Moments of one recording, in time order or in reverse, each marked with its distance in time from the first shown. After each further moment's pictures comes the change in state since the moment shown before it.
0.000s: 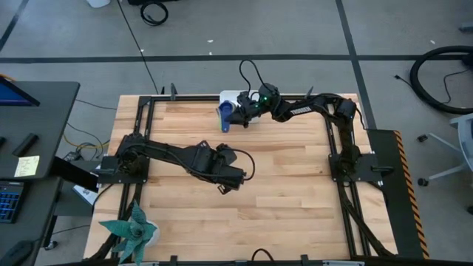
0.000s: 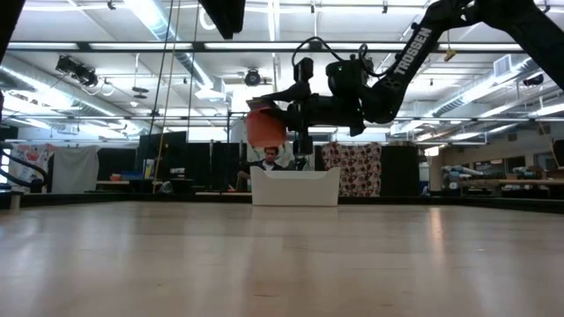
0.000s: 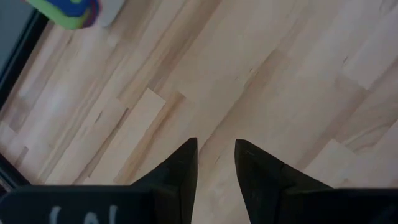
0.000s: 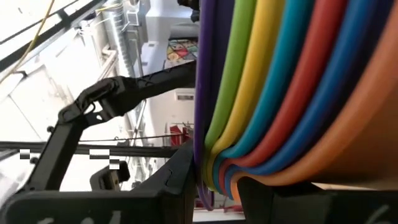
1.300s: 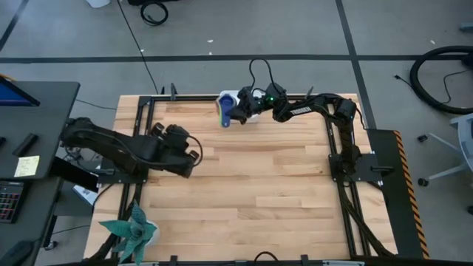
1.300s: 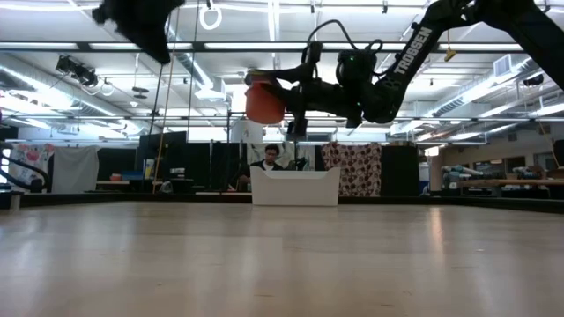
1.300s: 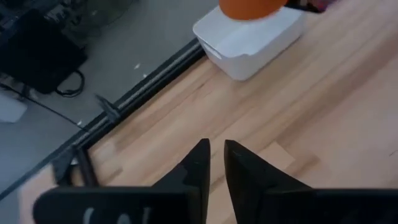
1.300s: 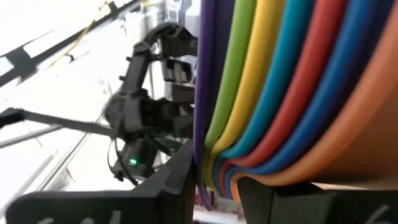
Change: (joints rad) left arm -0.014 -0.635 -0.832 0.232 -0.494 -0.189; right arm 0.002 -0.002 0.000 0.271 0.012 0.129
